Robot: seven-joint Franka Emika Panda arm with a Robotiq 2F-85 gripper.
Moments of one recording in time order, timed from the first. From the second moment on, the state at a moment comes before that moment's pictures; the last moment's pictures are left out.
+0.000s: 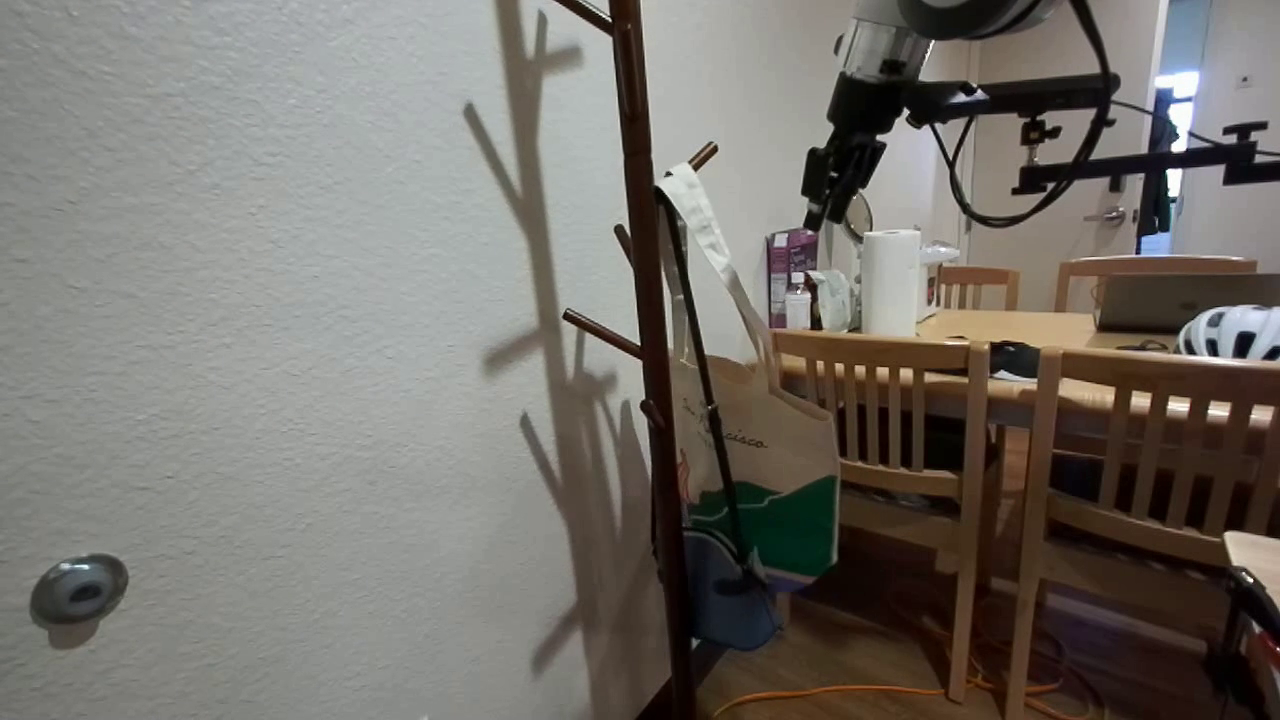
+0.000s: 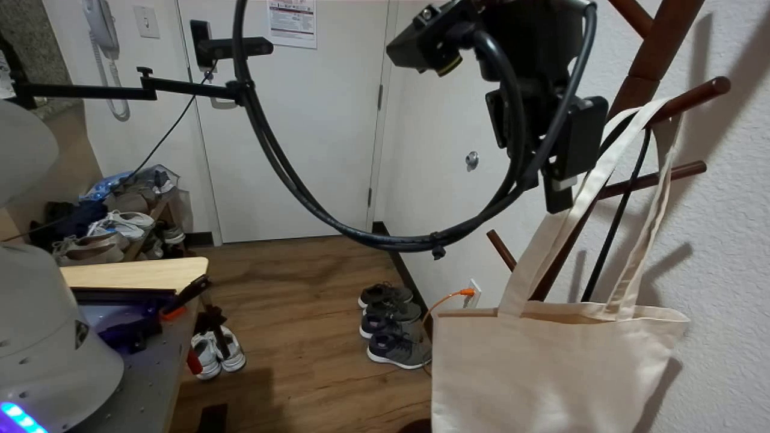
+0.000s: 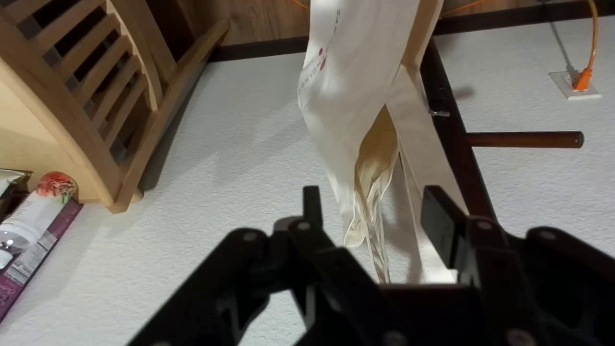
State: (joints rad) arm -0.10 -0.27 -0.15 -2.23 -0.15 2.40 0.00
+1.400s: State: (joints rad) arm -0.07 -0.41 -0.13 -2.17 -0.15 2.04 -0.09
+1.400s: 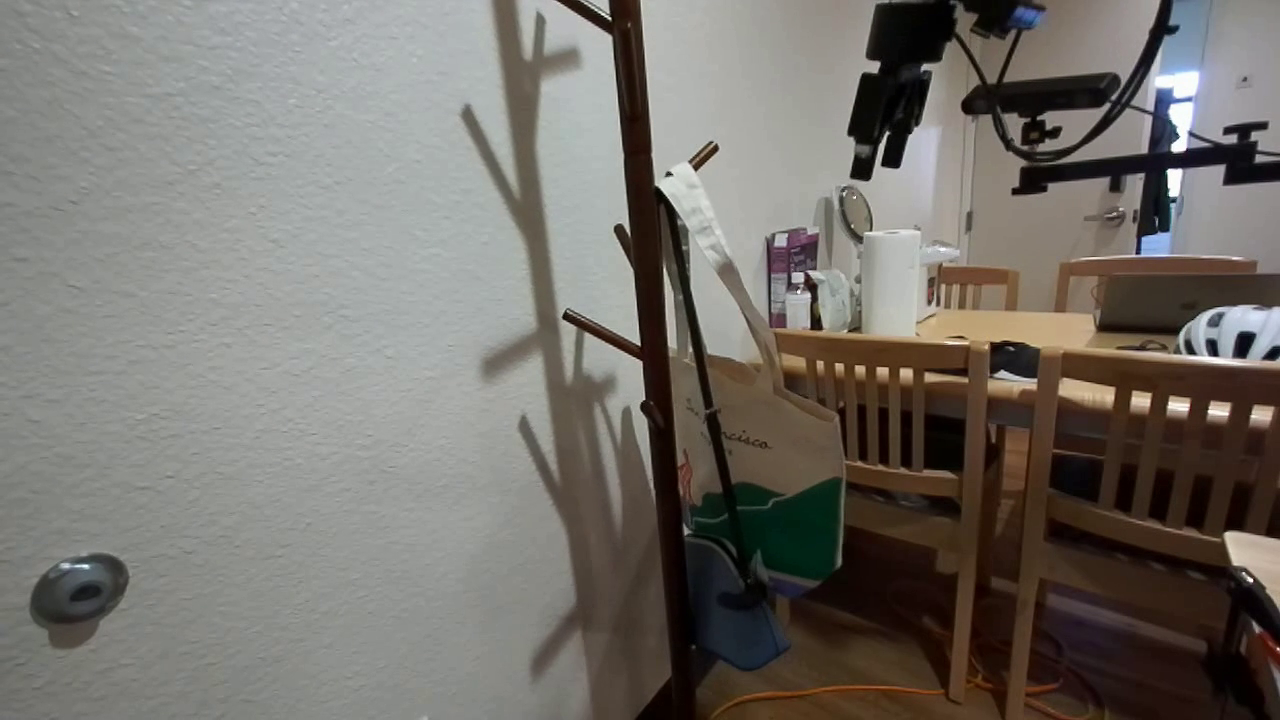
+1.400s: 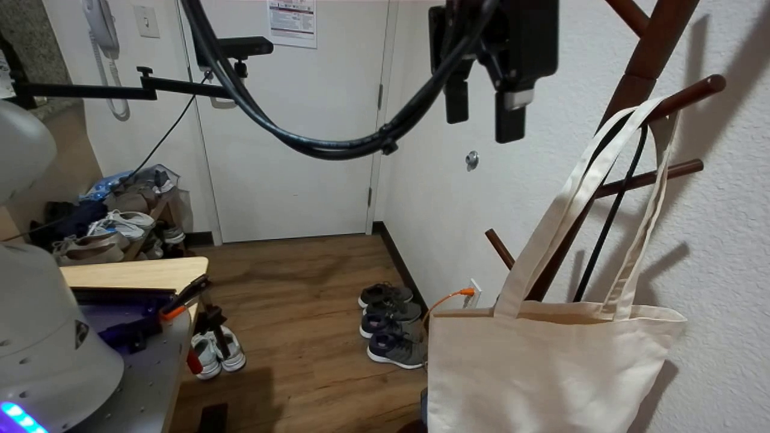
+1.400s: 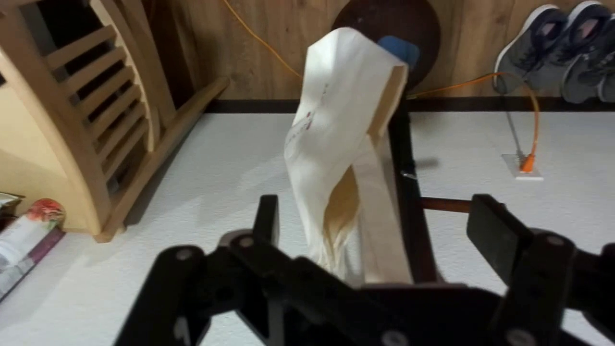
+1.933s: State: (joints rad) arm -0.02 -0.49 -0.12 -2.24 -0.08 2.03 -0.10
